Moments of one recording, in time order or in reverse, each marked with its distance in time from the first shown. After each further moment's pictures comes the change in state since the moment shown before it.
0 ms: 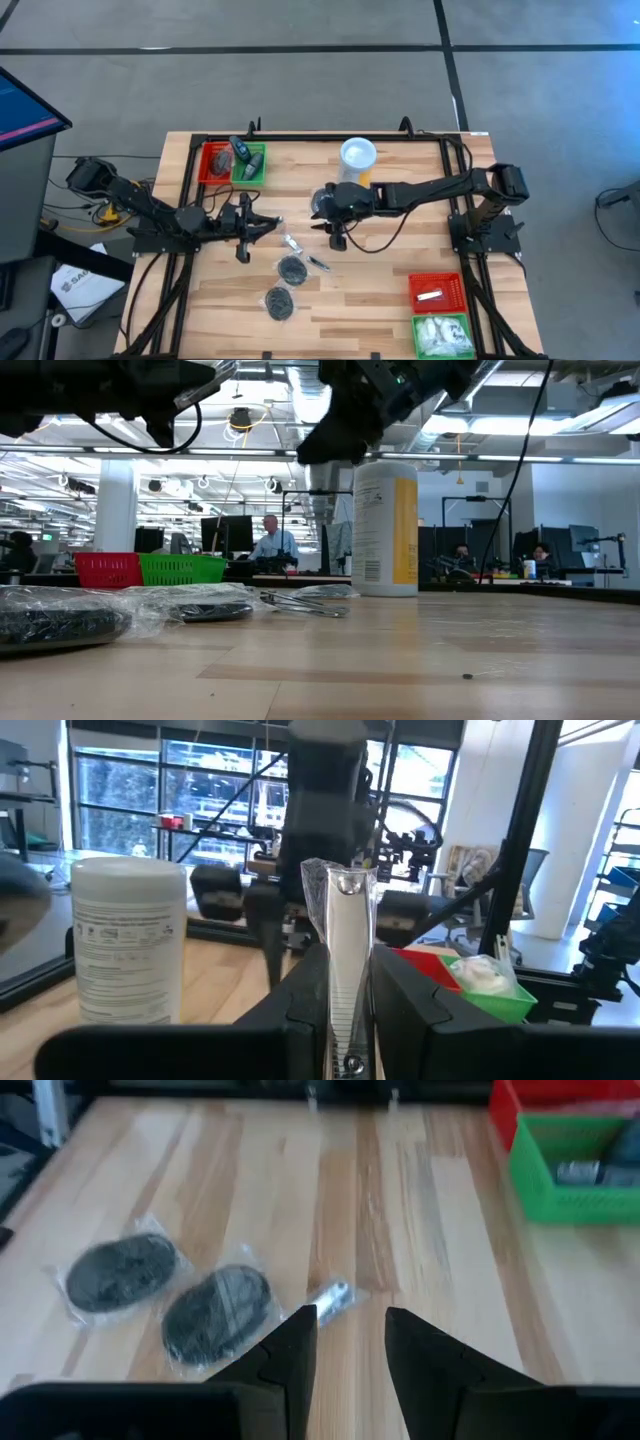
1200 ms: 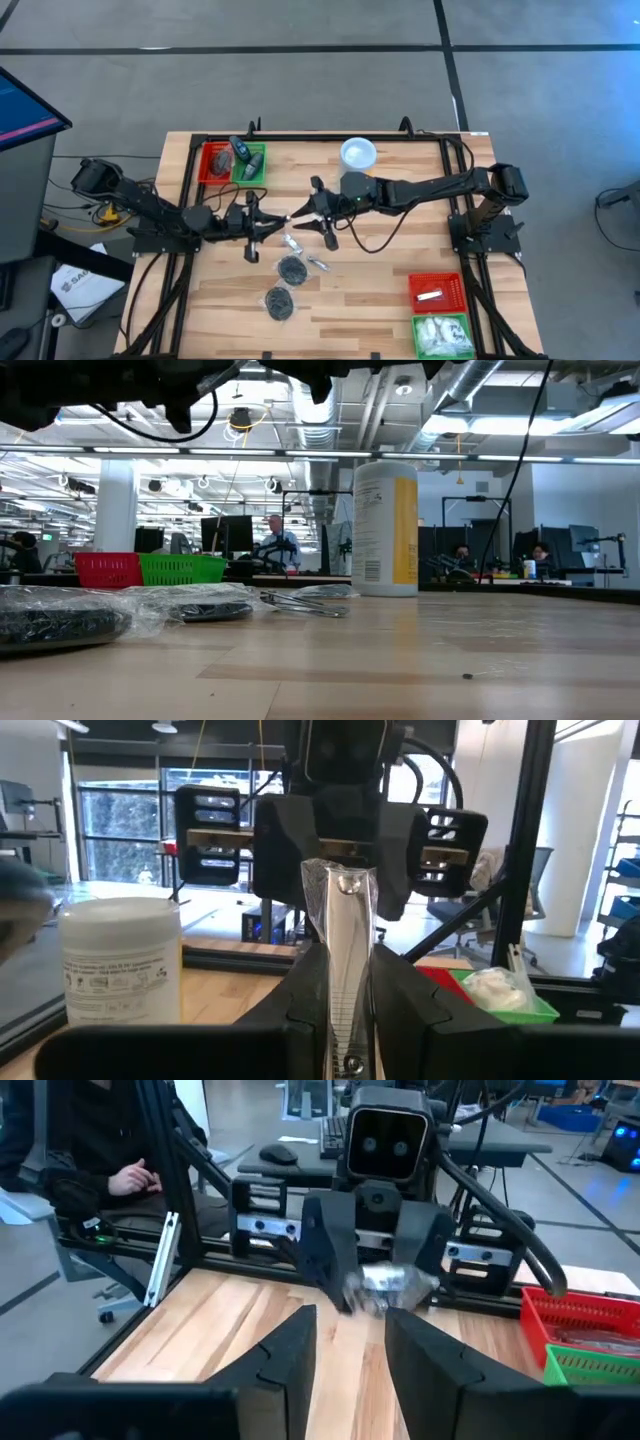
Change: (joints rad) left arm 0.042 0.124 0.080 0.084 0.038 0.085; right arm 0.005 0.005 0.071 0.321 -0.146 -0.039
